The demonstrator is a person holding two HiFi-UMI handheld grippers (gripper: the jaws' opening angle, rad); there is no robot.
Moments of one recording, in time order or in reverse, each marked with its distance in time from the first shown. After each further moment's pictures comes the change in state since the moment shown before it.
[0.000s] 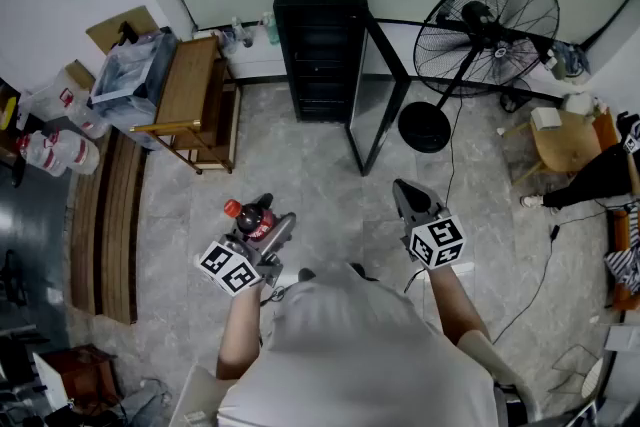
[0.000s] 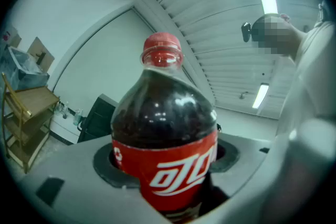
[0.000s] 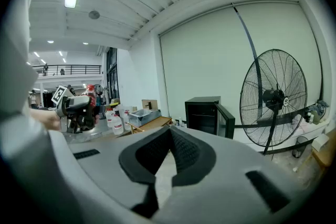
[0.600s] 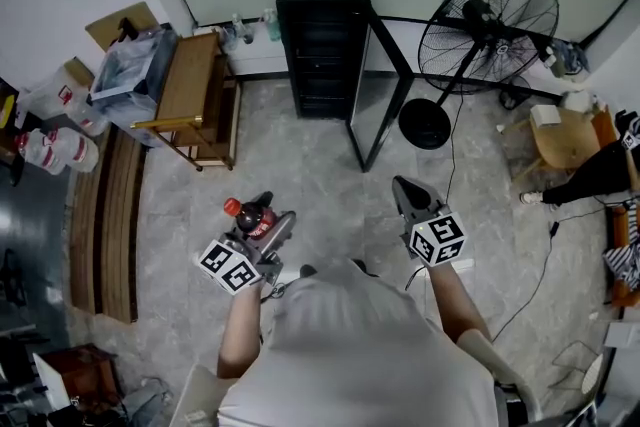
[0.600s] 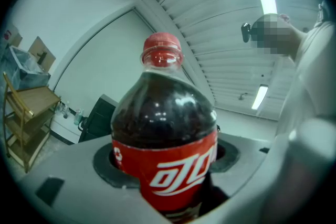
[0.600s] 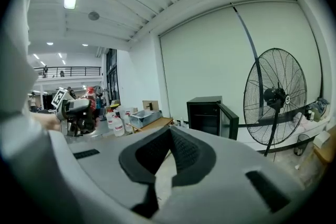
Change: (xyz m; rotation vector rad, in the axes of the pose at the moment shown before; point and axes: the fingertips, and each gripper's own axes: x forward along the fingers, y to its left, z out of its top) left arm -0.021 0.006 0.002 -0.006 -0.007 -0.006; right arm 0.003 0.022 0.001 0.017 -0.009 0.004
